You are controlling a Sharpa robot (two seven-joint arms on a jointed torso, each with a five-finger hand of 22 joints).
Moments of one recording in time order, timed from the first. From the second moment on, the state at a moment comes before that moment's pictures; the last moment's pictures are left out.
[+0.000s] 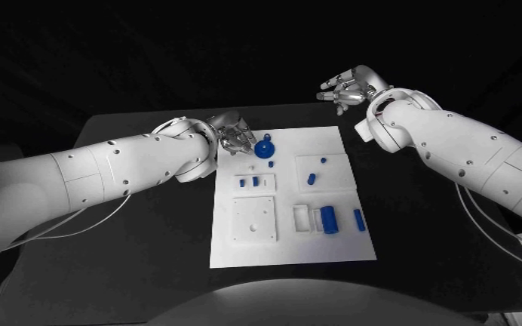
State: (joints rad) left arm 1.23 -0.57 -0.22 1.26 -1.04 -0.31 -0.12; left_hand 1.44 -0.09 0.21 -0.12 0.17 1.08 0.12 0.07 0.09 1.23 0.07 0.07 0.06 1.22 -0.02 1.03 0.42 0.08 1.17 -0.04 0.32 1.31; right arm 1.02 -0.67 0.29 1.16 -1.10 -0.36 -0.07; right_hand 1.21 -0.11 0.14 -0.12 0.57 1.05 0.10 0.07 0.07 1.11 -0.01 0.89 0.74 1.38 -0.07 0.87 0.91 0.10 1.46 -0.08 0.22 1.04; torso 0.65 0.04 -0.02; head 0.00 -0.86
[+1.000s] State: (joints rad) left arm 1.19 -0.43 -0.24 1.12 -1.42 -0.31 0.08; left_hand 1.45 -0.12 0.15 -0.12 0.17 1.03 0.09 0.07 0.06 1.08 0.09 0.07 0.06 1.24 -0.02 1.14 0.34 0.09 1.22 -0.03 0.27 1.31; right arm 1.02 -0.66 0.29 1.16 -1.08 -0.36 -0.05; right_hand 1.20 -0.11 0.19 -0.12 0.57 1.05 0.11 0.07 0.07 1.29 0.02 0.25 0.12 1.35 -0.05 0.78 0.80 0.09 1.46 -0.08 0.12 0.91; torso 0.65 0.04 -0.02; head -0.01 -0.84
